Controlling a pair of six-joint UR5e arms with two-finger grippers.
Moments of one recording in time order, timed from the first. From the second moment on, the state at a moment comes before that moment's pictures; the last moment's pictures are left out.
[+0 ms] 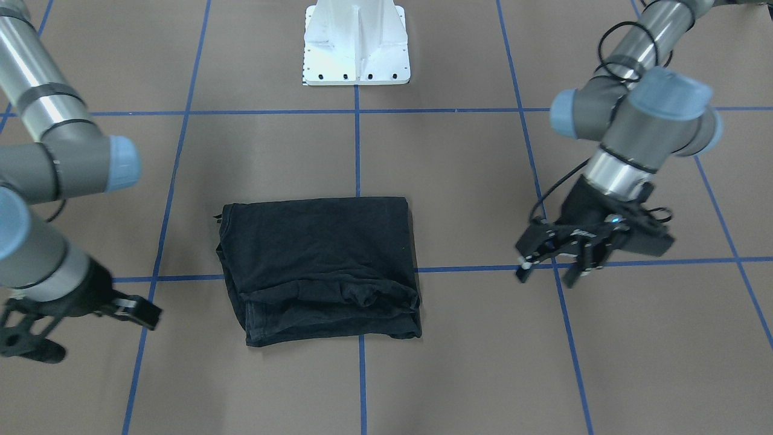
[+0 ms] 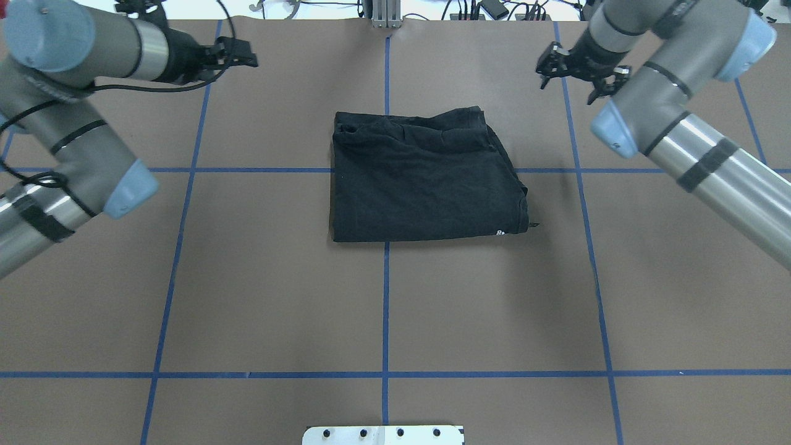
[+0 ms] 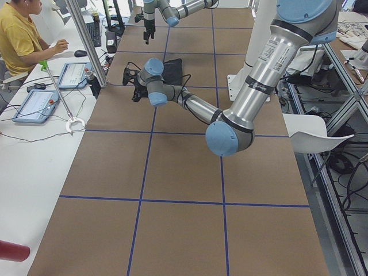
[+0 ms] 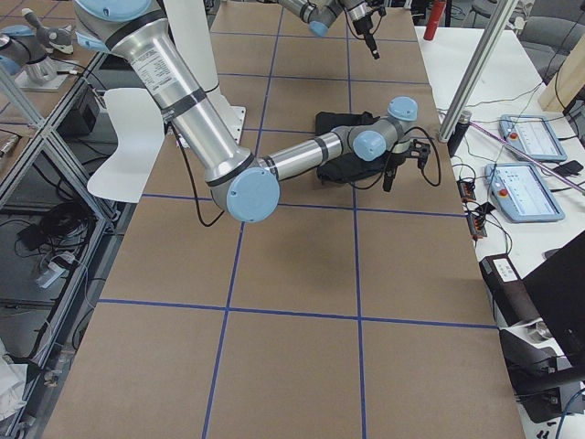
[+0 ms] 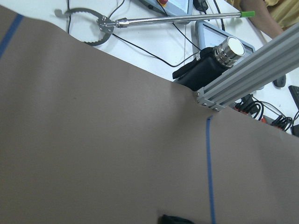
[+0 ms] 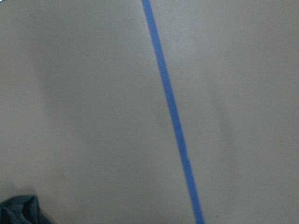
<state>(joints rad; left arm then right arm) -0.97 -1.98 -1.56 -2.36 -1.90 -1.04 1.09 -1.00 1.31 -1.32 2.17 0.88</state>
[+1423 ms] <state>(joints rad) -1.45 -1.47 -1.81 -2.04 -2.26 -0.09 1.41 -1.68 1.74 -1.37 2.23 0.14</state>
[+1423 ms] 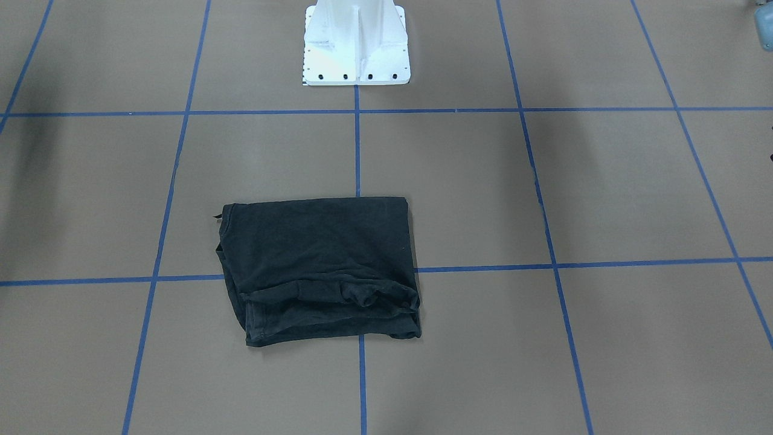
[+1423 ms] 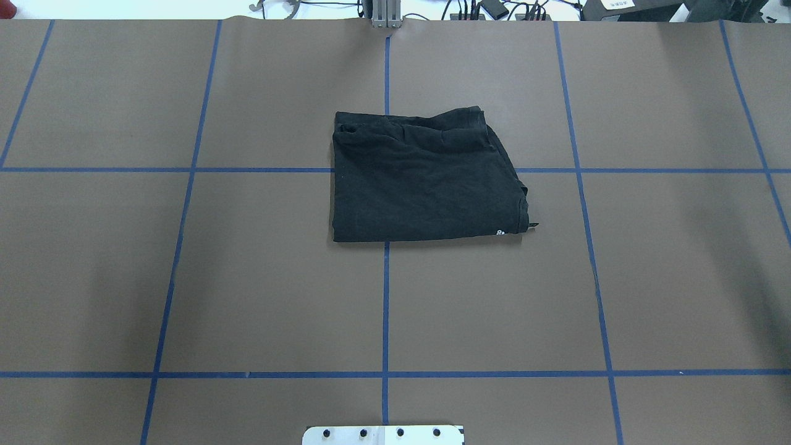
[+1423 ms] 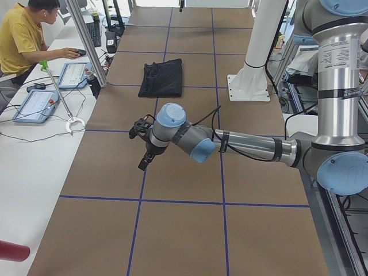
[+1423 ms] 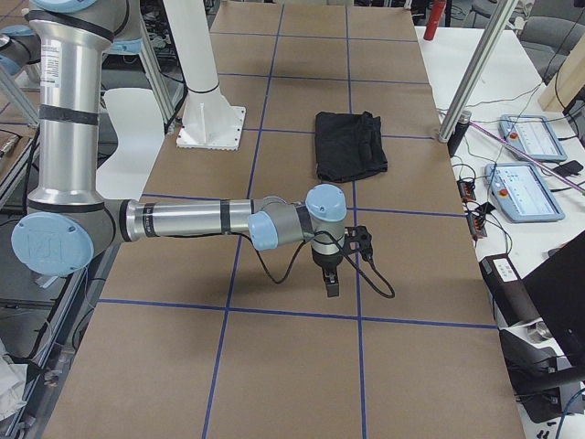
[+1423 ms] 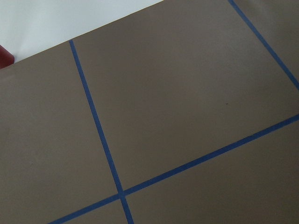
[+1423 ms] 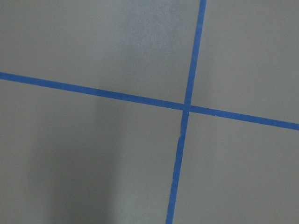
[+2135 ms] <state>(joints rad) -1.48 -1.41 -1.83 -2.02 -2.31 -0.01 1.41 -1.70 1.78 -1.40 2.27 0.15</state>
